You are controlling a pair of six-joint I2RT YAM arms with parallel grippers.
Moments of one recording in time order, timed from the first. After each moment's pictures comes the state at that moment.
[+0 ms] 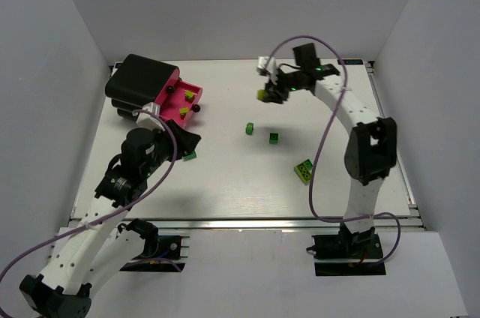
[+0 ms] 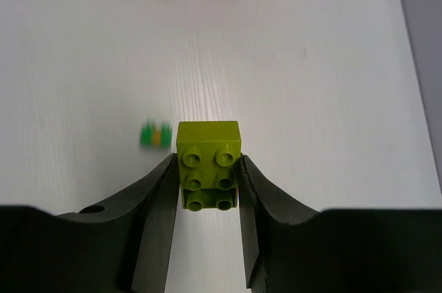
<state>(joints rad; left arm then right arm) -0.44 0.73 0.76 -0.36 0.03 -0.69 0.31 1.92 1.72 -0.68 -0.74 -0.98</state>
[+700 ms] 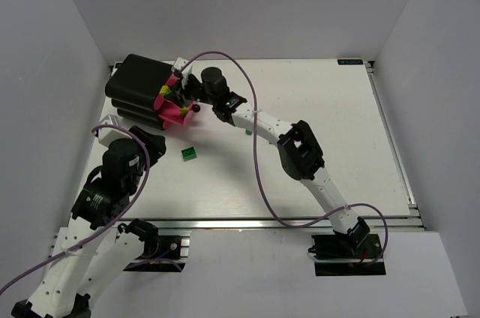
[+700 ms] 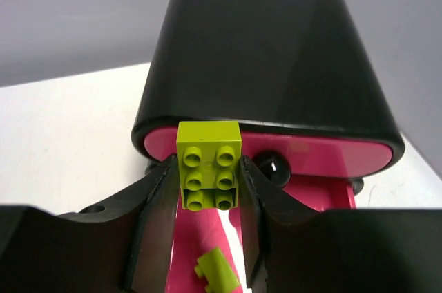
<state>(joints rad) -0.44 0.58 0.90 -0.74 -0.44 -0.86 0.84 2.48 2.21 0.23 -0.44 -0.11</state>
